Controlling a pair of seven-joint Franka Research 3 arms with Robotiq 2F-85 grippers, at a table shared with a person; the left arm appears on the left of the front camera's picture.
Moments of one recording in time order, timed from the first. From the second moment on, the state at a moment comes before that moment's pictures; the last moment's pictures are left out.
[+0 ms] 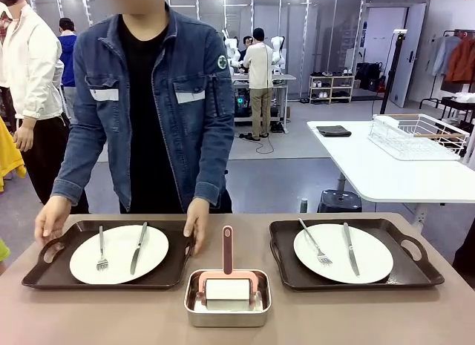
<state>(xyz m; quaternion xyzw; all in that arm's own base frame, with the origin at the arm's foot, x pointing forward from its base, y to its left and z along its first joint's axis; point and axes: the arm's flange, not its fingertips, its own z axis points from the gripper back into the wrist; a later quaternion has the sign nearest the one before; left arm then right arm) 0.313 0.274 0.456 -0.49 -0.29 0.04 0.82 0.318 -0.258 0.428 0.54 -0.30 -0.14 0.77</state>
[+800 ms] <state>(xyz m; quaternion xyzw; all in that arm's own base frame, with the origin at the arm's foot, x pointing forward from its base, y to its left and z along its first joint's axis) 0.313 0.274 0.456 -0.49 -0.29 0.03 0.82 0.318 -0.258 0.428 0.54 -0.30 -0.14 0.77</state>
